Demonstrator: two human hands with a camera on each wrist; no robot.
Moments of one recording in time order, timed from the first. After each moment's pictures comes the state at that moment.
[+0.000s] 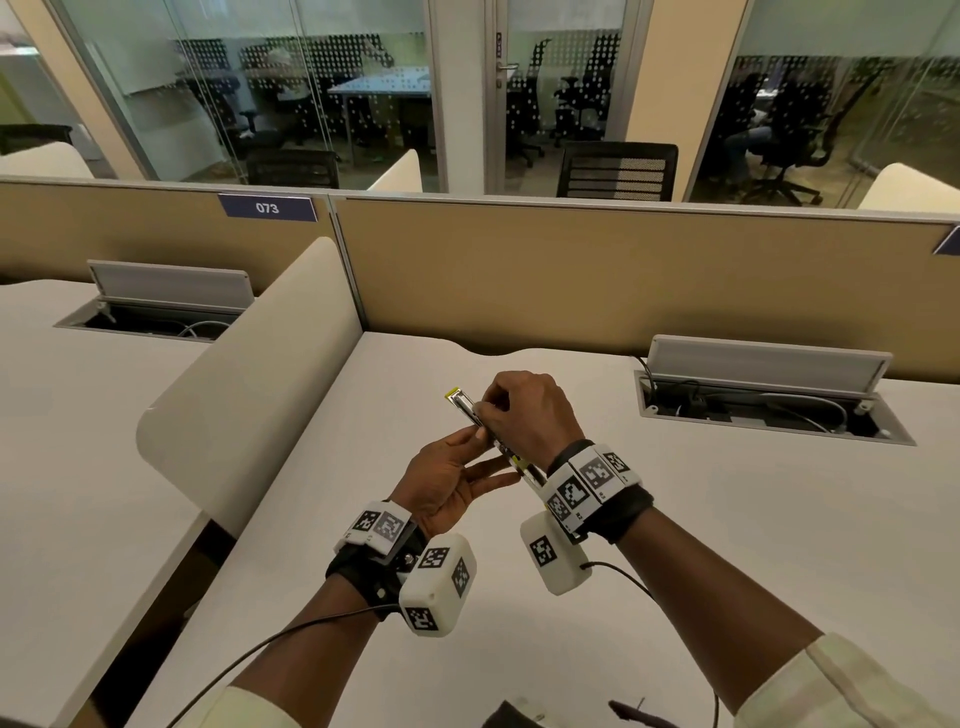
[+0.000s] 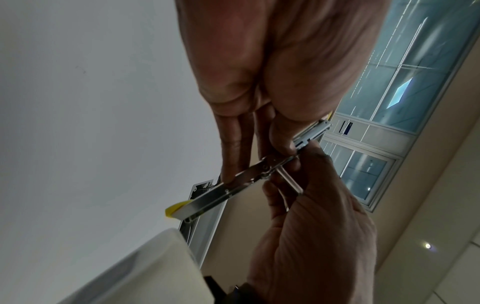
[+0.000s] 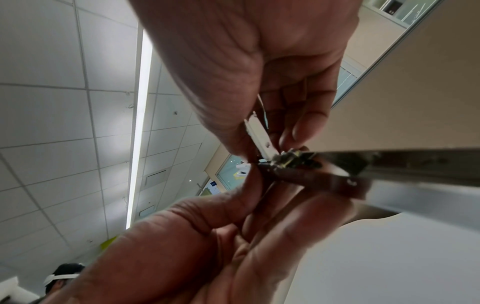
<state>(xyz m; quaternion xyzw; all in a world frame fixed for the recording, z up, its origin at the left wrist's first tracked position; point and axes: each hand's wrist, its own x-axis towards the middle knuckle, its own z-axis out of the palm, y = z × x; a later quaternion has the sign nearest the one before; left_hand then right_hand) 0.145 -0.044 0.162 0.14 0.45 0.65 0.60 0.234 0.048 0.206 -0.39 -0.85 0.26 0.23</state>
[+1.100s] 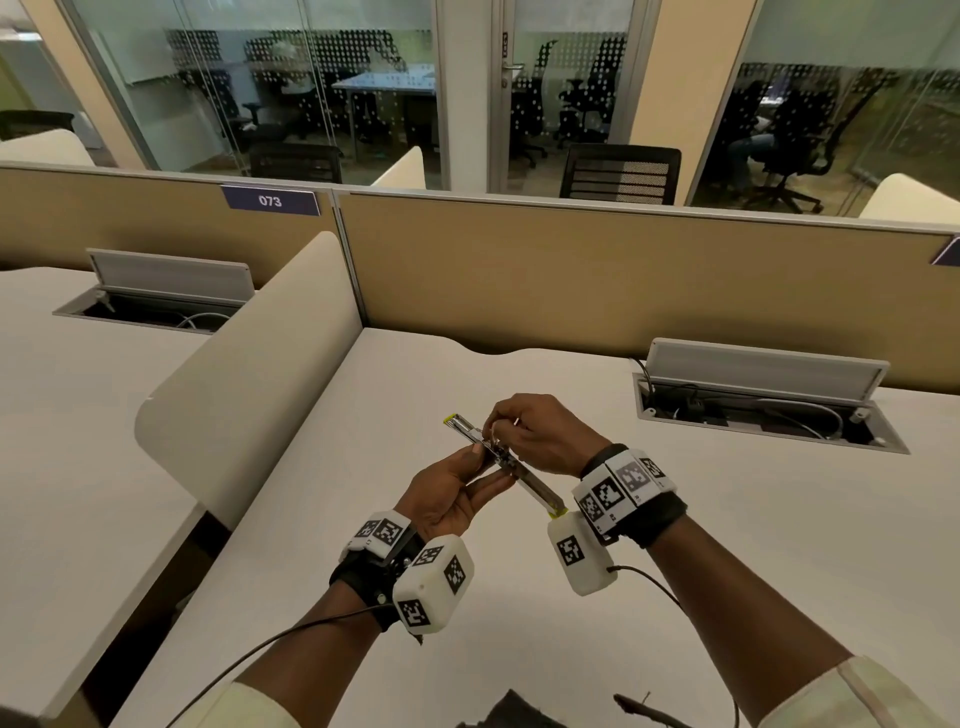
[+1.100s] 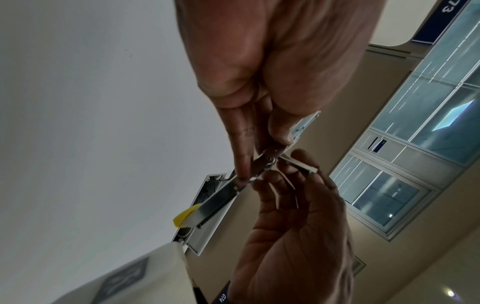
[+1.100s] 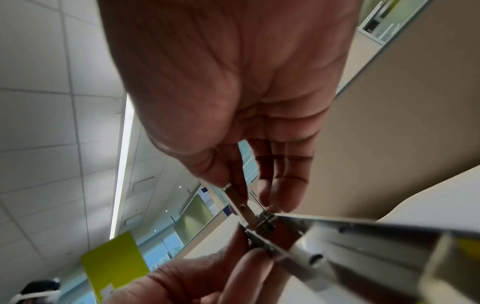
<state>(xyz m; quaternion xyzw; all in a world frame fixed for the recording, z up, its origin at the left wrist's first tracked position) 0.153 -0.052 0.151 0.02 0.42 0.68 0.61 0.256 0.056 0.207 -0.27 -0.90 0.34 0.09</state>
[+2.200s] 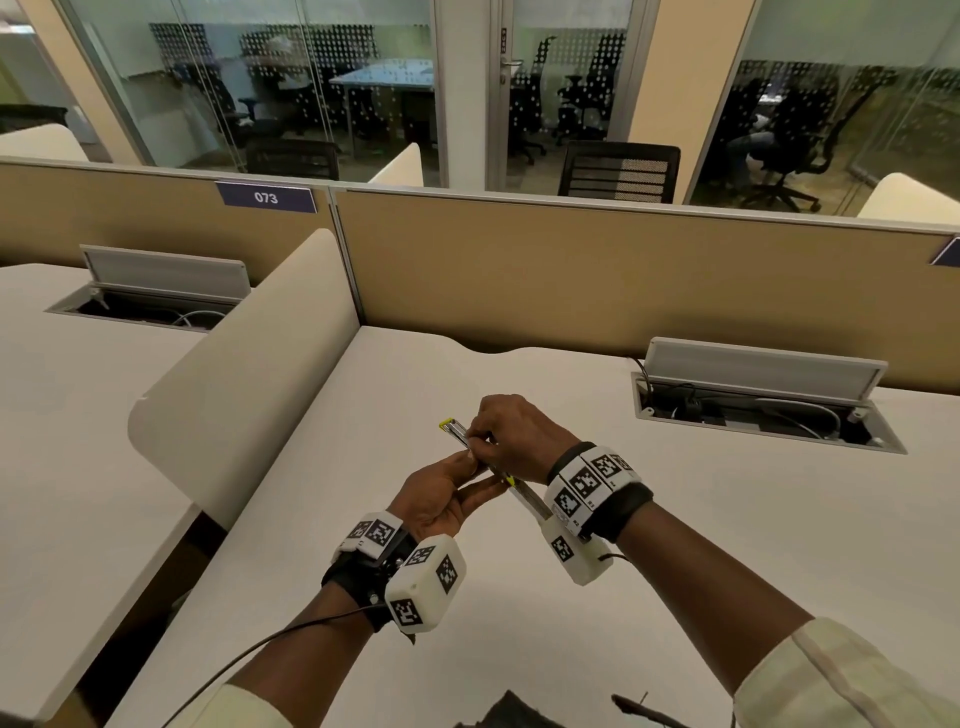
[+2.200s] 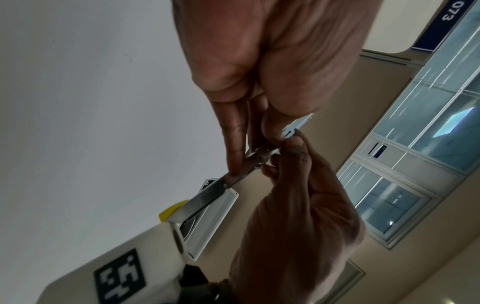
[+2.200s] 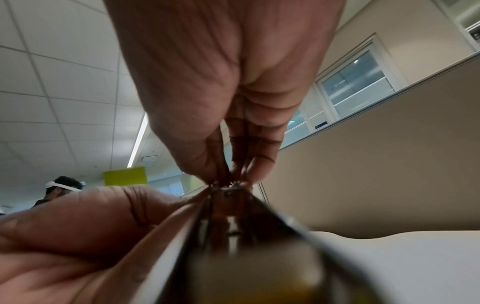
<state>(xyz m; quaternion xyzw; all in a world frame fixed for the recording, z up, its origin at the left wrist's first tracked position) 0.146 -0.050 0.135 0.01 0.43 0.68 0.59 0.232 0.054 0.188 -0.21 -0.95 0.21 0.08</state>
